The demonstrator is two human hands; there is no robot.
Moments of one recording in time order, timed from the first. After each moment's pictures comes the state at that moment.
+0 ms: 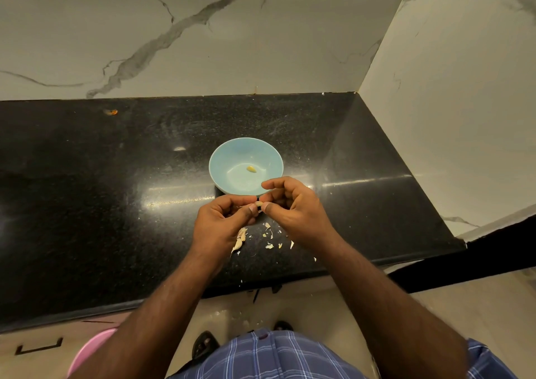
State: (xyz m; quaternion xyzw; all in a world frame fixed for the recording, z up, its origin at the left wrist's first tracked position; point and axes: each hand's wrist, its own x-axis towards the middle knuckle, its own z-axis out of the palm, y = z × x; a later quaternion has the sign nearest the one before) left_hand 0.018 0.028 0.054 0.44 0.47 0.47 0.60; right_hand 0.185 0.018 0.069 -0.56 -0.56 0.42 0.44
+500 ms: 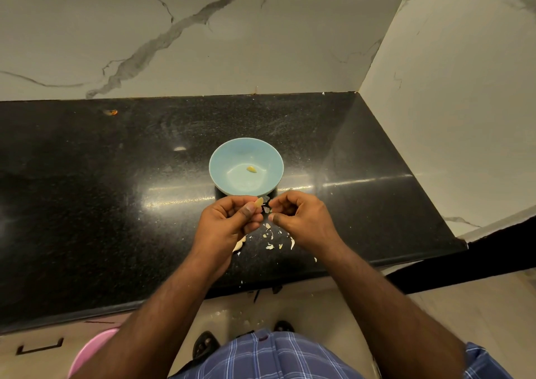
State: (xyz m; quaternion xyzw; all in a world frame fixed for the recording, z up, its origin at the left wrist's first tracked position) left_hand 0.024 0.030 0.051 0.34 0.45 0.47 0.68; right_hand 0.198 0.018 0.049 -0.65 -0.56 0.37 0.37
